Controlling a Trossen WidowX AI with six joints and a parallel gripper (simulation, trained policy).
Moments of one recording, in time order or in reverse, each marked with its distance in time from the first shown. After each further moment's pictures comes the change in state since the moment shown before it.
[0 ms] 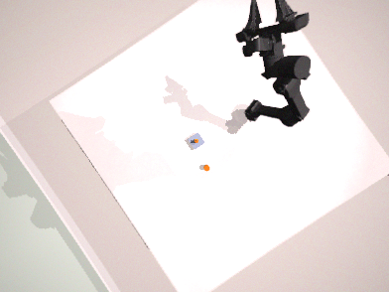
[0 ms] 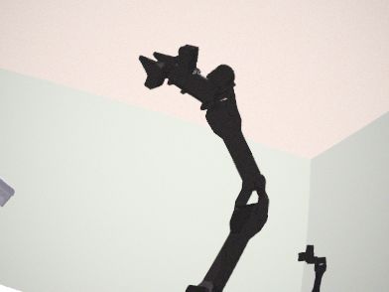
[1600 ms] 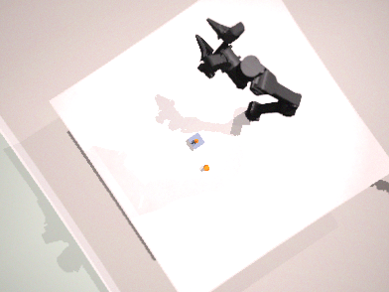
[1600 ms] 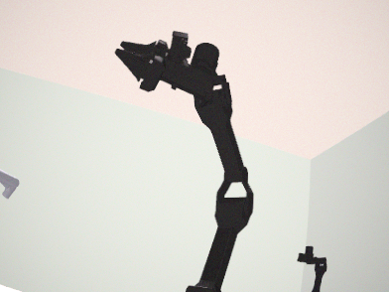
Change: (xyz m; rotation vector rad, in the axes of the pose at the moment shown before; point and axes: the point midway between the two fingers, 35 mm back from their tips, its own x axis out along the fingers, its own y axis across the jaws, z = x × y) arm -0.024 0.159 0.060 0.125 -0.067 0.507
